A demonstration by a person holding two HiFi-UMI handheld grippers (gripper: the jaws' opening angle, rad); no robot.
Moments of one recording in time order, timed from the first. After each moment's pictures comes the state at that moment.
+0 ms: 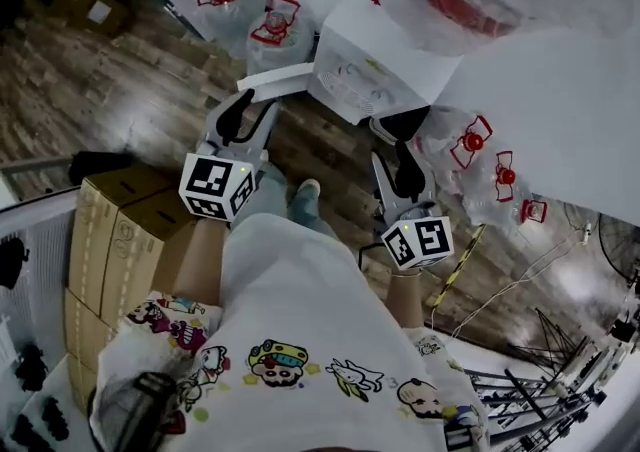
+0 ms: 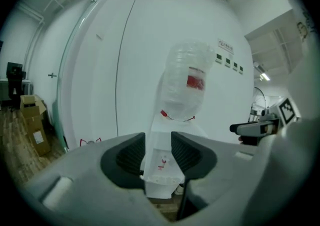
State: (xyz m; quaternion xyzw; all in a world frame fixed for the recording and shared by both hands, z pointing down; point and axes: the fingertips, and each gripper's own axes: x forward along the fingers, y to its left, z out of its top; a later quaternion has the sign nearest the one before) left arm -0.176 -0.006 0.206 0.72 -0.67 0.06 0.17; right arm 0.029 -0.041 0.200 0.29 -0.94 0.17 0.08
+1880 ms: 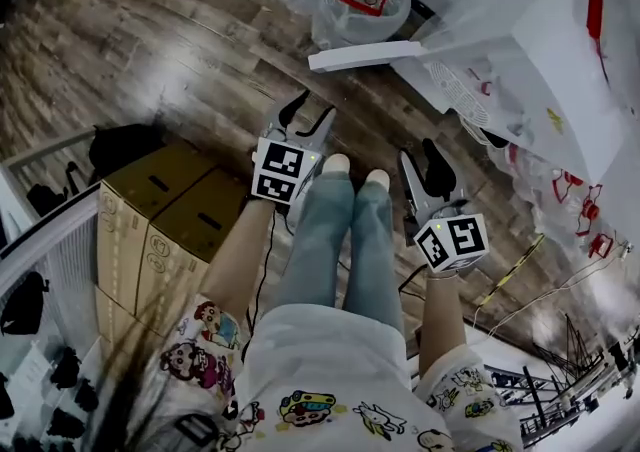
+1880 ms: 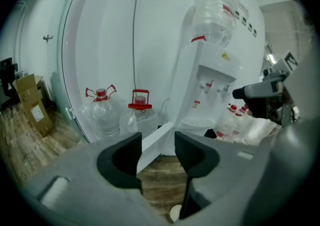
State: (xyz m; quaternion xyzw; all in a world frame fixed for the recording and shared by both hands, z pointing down) left arm -0.314 -0.002 0.534 0.70 -0.63 0.20 0.28; right arm -0.160 -0.038 0.449 0.23 -0.92 0.26 0.18
